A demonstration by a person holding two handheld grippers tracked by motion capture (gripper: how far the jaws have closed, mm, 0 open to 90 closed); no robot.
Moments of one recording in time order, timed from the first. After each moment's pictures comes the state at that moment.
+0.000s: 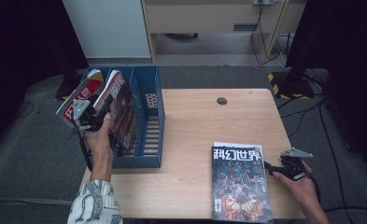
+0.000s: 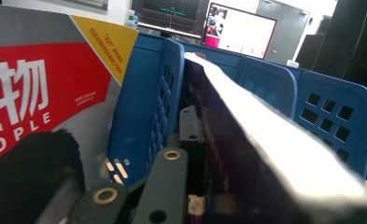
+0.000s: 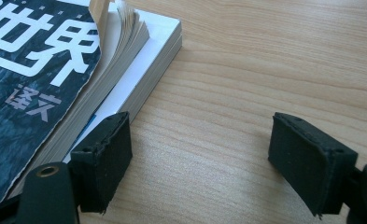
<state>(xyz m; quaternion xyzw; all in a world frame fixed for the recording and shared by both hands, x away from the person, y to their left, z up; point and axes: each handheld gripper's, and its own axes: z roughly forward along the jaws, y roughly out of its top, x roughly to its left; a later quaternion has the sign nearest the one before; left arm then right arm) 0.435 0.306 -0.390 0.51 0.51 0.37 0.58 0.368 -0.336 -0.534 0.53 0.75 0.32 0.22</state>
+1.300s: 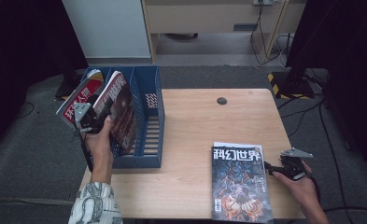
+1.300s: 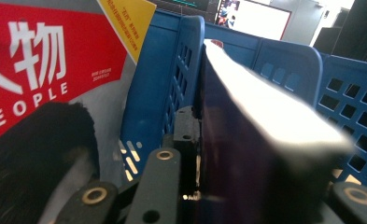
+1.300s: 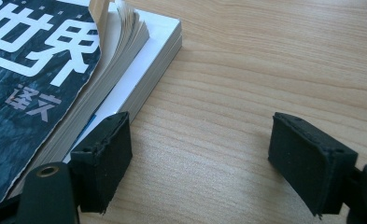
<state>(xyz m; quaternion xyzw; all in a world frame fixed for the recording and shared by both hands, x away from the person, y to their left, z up) 0.433 0.308 -0.402 0.51 0.53 0.38 0.56 0.368 -0.336 -0.534 0.53 0.75 0.32 0.22</state>
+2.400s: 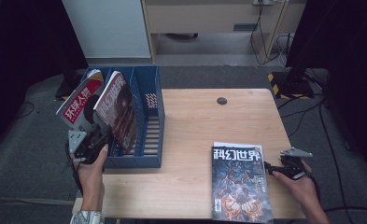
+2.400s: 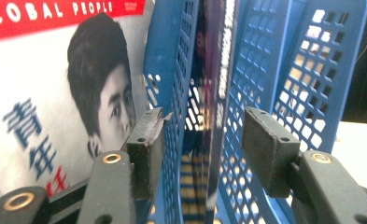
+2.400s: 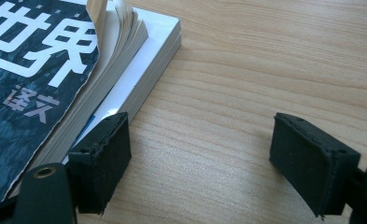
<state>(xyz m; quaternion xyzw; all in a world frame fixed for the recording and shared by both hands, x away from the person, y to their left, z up) 0.349 0.312 -0.432 0.54 0.54 0.37 0.52 0.369 -0.335 -0.534 0.54 0.75 0.32 0.22</state>
